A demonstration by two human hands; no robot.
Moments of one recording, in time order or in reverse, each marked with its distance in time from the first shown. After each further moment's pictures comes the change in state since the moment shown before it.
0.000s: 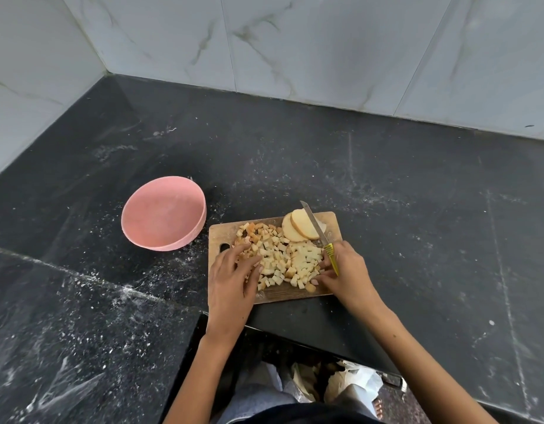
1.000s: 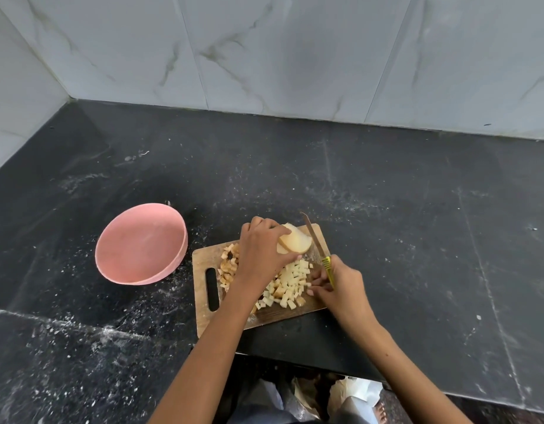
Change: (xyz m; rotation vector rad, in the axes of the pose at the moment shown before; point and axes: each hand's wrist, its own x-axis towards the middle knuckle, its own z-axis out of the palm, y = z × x) left_hand 0.105 0.048 0.037 0.164 -0.278 0.117; right_hand -0.008 0.005 0.004 0.142 0.139 0.135
